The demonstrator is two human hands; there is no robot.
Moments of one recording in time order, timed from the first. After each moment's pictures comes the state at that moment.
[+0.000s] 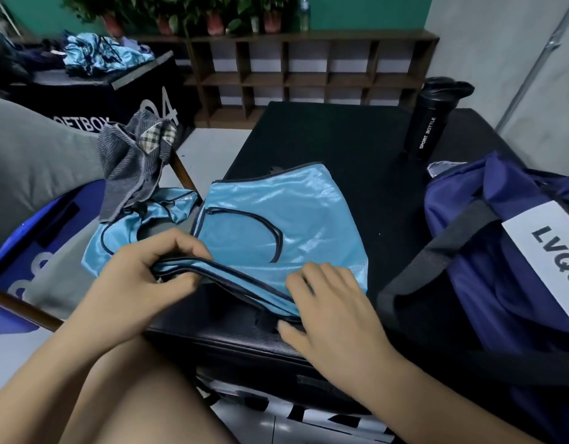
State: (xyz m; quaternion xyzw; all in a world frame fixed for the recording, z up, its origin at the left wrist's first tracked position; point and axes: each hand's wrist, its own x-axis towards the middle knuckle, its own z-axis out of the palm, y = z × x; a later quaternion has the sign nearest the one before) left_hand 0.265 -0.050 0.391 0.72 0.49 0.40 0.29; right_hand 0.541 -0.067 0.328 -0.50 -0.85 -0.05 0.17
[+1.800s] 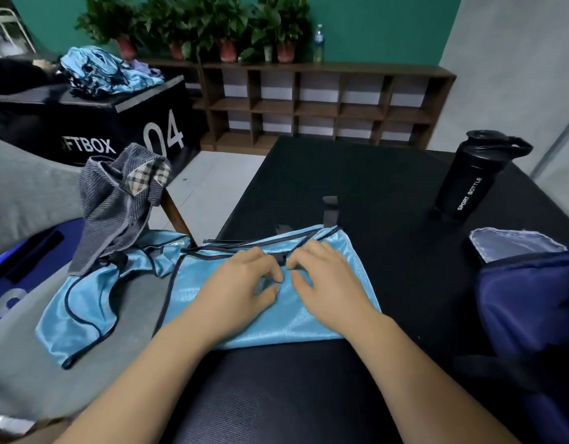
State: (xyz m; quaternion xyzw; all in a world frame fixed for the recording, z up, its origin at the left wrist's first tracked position) left_hand 0.331 0.165 0.312 0.81 0.50 0.26 0.14; right_hand 0.543 0.180 0.300 -0.50 -0.82 0.09 0.26
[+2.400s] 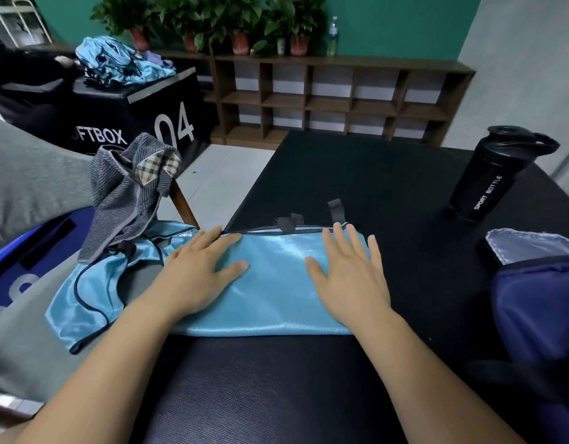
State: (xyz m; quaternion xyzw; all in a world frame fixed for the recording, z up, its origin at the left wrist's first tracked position) left_hand 0.271 0.172 0.319 0.70 0.69 0.12 0.15; right_hand 0.548 0.181 0.300 -0.66 -0.75 0.02 0.10
